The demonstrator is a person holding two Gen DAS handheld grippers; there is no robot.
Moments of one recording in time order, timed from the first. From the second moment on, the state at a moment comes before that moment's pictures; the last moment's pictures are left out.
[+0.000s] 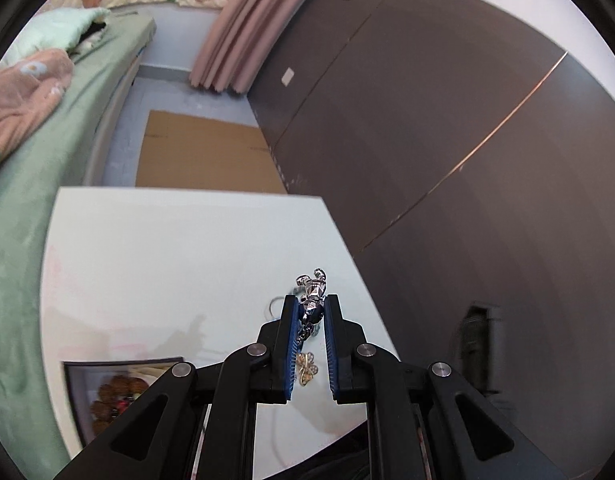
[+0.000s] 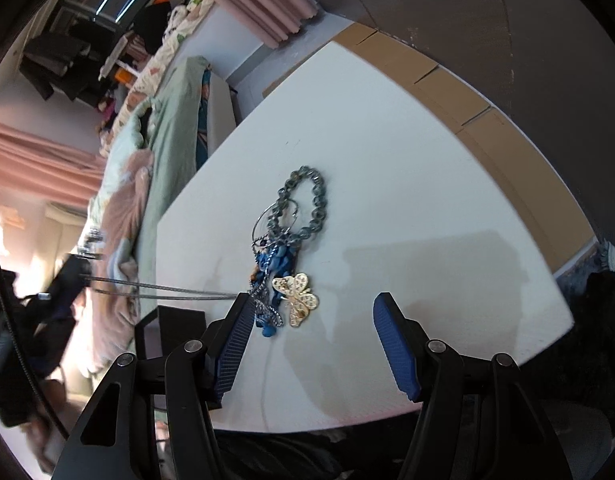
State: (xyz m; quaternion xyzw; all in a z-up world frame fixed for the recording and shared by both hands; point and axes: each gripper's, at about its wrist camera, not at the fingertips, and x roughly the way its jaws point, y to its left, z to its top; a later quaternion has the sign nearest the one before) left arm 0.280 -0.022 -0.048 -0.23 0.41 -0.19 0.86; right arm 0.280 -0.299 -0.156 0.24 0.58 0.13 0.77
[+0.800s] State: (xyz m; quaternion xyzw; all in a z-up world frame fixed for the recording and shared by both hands) left arm 0.245 0.024 0.040 -0.24 0.33 -0.21 0.89; right arm 0.289 -0.243 -0.163 0.10 0.62 0.12 0.77
